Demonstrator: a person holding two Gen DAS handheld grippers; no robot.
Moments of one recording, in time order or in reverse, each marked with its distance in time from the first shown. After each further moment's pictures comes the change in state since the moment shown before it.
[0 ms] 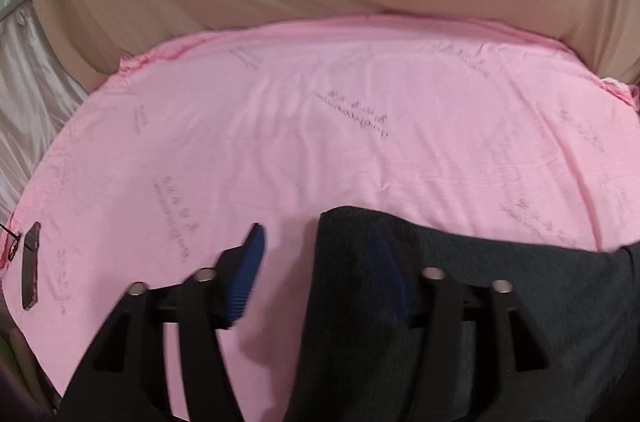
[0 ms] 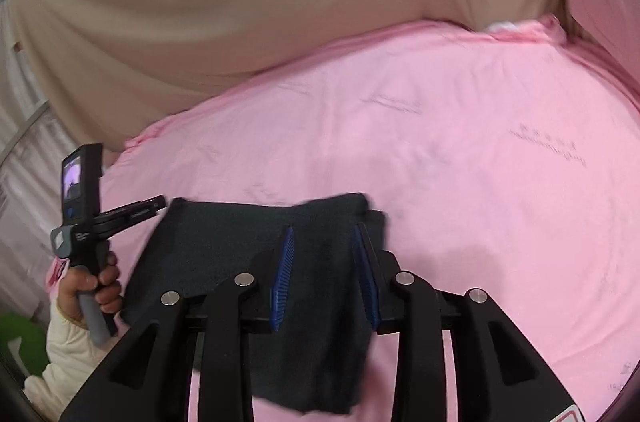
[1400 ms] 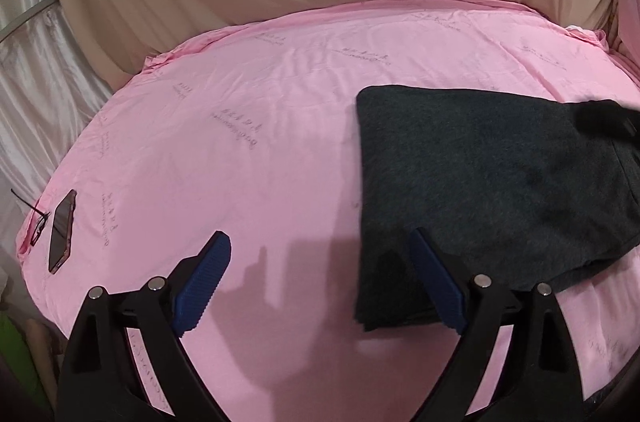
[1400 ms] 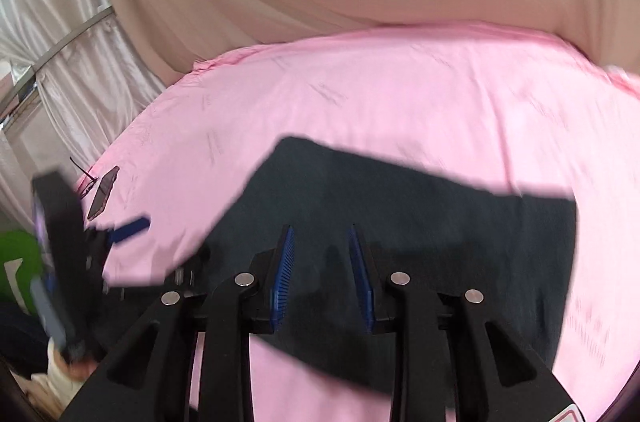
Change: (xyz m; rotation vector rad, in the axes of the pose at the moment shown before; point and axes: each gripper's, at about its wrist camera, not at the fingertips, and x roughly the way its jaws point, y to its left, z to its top) left arm -0.063 0.041 -0.110 0.092 -0.025 0.017; right arm 0.075 0.134 -0.002 -0.231 0.157 0.138
